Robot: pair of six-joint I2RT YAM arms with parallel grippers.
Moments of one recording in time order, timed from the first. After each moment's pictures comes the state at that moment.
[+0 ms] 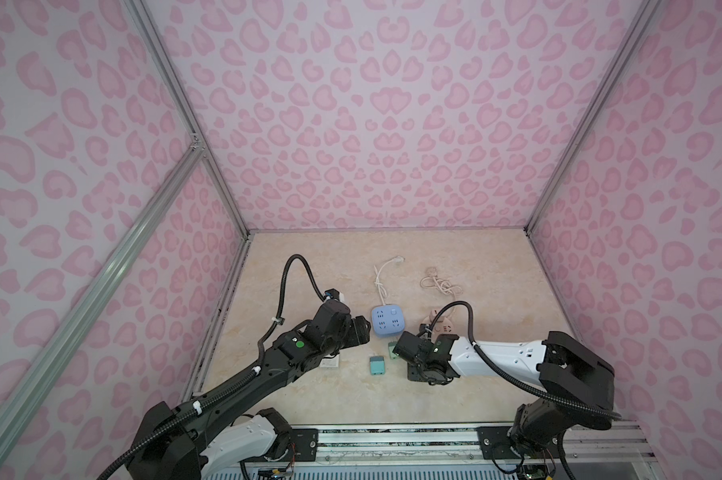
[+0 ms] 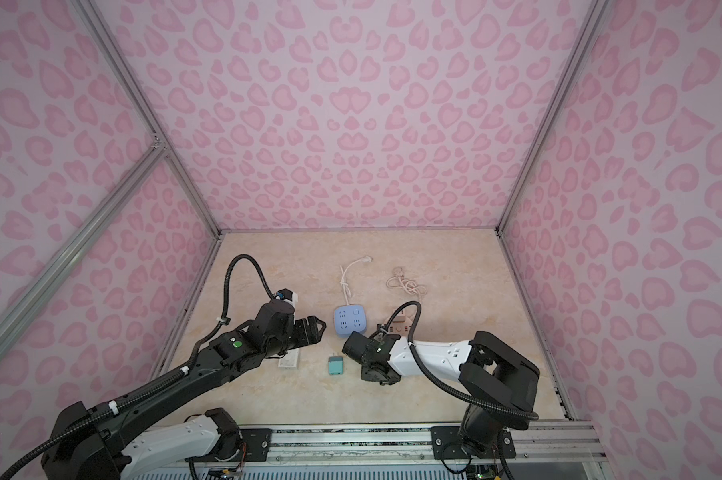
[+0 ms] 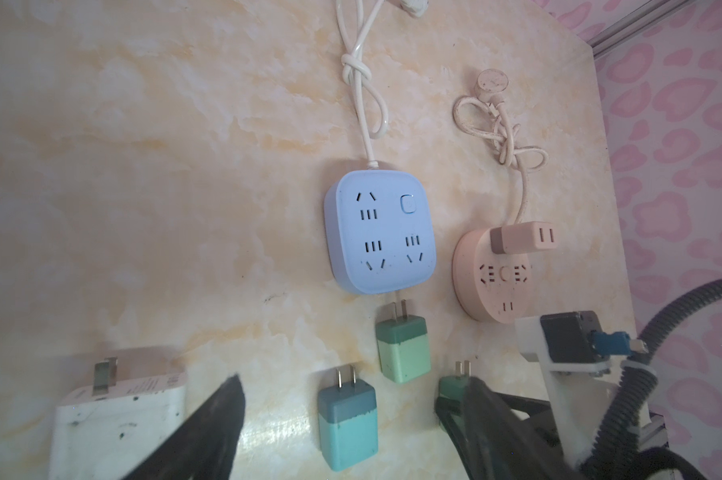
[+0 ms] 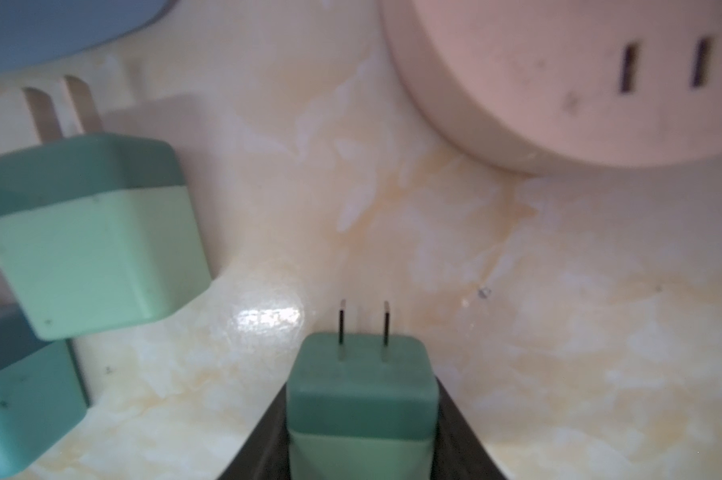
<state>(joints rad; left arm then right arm) -0.73 1.09 0.71 -0.40 -0.04 -0.79 1.10 1.60 0.85 -0.62 0.20 1.07</state>
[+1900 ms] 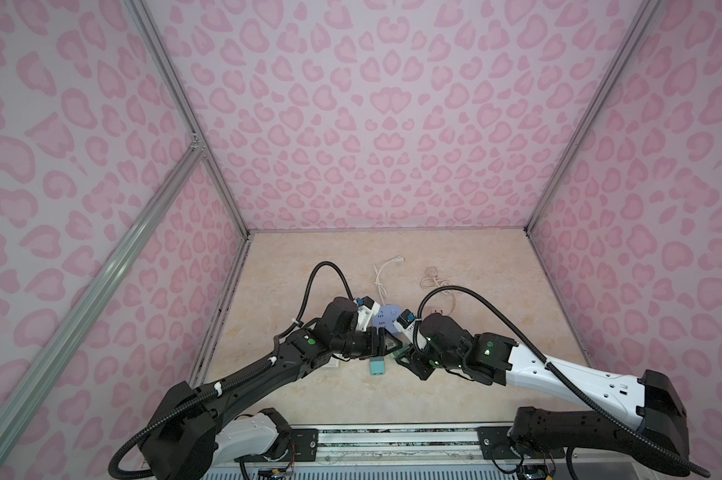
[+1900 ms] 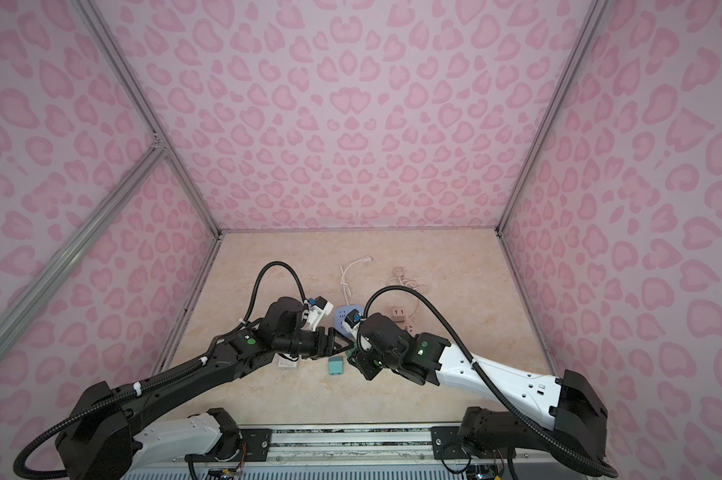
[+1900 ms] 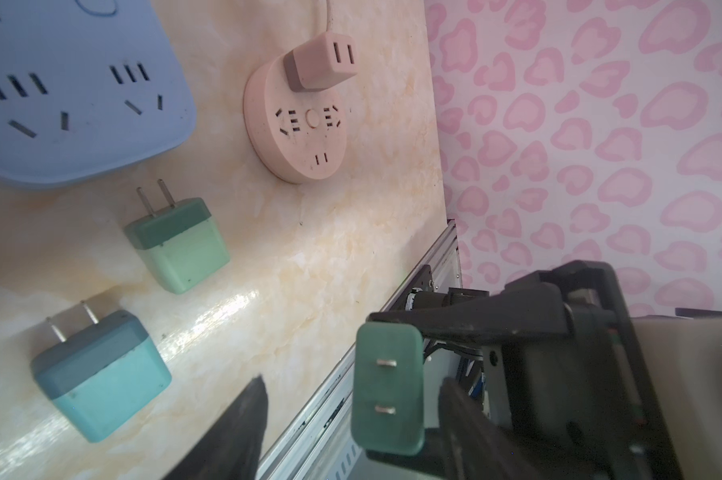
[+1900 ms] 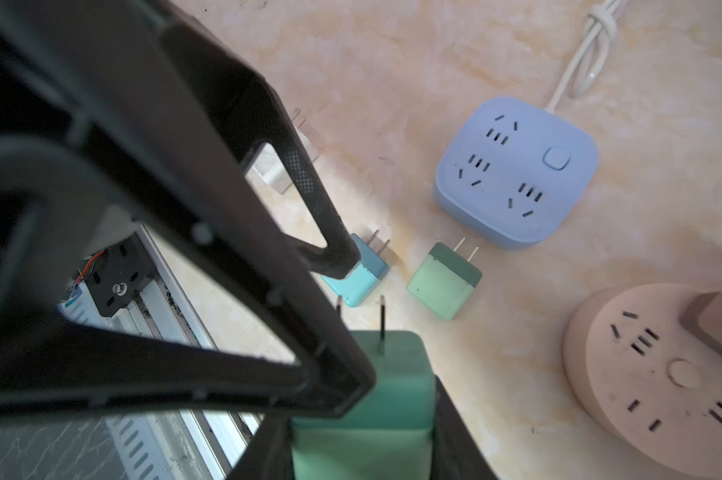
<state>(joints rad) -0.75 1.20 0.69 -0.16 0.60 -0.83 1.08 1.20 0.86 -0.48 -0.04 0.27</state>
